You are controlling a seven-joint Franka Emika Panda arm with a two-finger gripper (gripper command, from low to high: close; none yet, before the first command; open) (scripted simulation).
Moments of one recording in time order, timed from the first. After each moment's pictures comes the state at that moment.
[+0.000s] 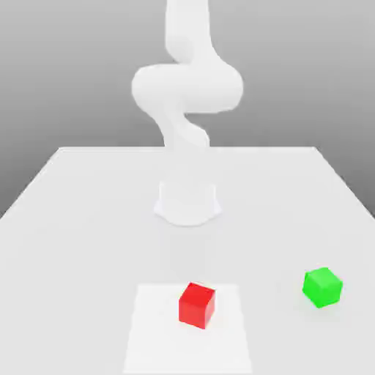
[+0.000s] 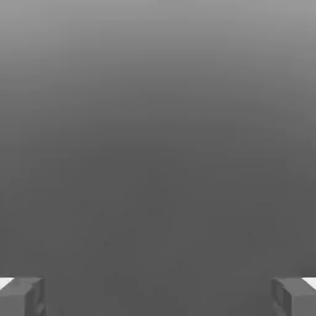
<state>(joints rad) 0.03 -0.72 -0.04 -2.35 0.06 2.35 0.80</state>
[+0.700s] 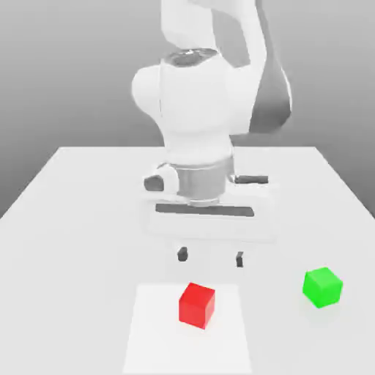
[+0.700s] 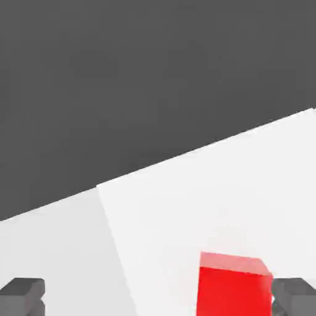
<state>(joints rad) 0.10 -0.04 -0.03 -2.73 0.12 2.74 1.13</state>
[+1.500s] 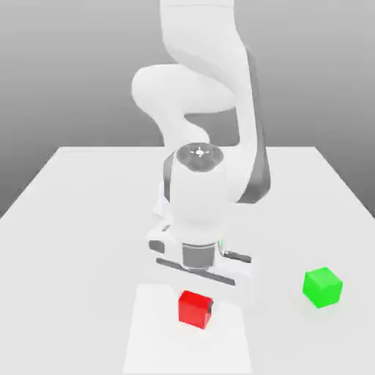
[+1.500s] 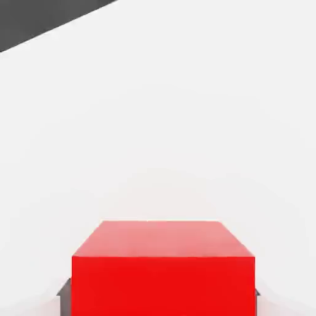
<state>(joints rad) 0.07 0.24 -0.02 -2.74 0.02 2.98 1.24</state>
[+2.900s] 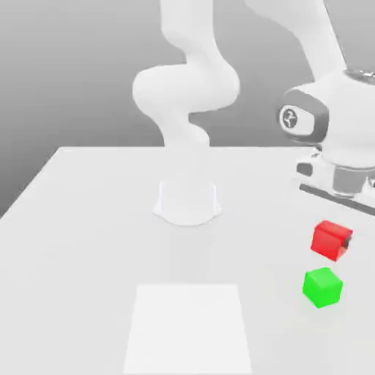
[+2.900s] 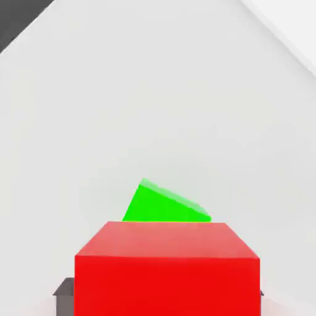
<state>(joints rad) 0.40 0.07 0.28 -2.68 -0.05 2.74 2.31</state>
